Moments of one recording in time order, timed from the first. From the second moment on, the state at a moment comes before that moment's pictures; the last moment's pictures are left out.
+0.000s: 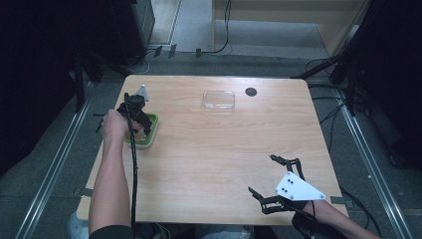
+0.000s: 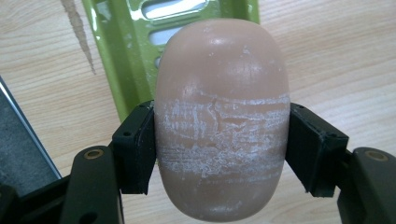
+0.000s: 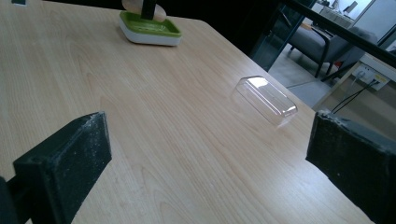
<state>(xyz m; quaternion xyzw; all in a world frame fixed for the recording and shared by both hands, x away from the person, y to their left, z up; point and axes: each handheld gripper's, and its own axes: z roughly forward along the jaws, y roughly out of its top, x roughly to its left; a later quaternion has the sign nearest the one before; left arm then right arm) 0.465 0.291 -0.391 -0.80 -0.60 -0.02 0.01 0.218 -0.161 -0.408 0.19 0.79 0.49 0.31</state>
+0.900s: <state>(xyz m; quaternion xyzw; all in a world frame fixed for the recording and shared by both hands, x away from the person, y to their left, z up) 0.482 0.302 -0.416 -0.78 -0.62 -0.04 -0.01 0.219 -0.161 -0.408 0.19 0.80 0.49 0.31</state>
